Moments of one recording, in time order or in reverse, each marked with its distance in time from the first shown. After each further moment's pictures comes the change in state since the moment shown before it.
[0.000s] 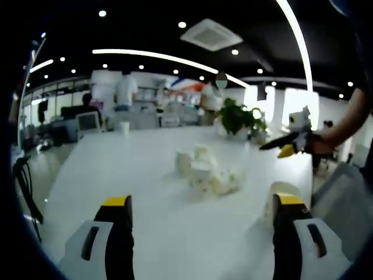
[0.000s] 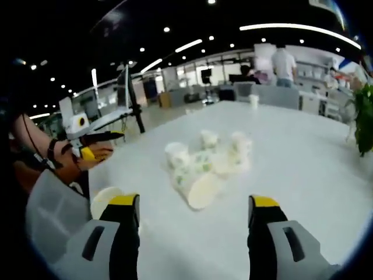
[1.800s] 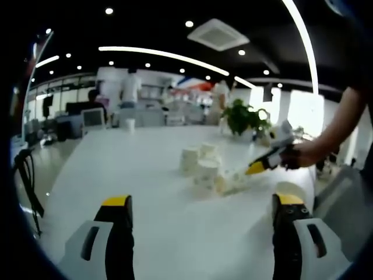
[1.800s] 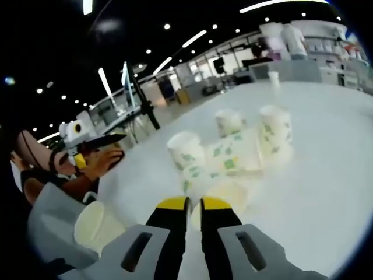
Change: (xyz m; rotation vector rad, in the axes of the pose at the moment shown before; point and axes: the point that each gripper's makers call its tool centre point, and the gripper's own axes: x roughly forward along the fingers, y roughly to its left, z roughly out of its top) left arm -0.005 0.010 -0.003 -0.033 0.005 0.034; right arm 0.082 0.015 -0.015 0.133 0.033 0.197
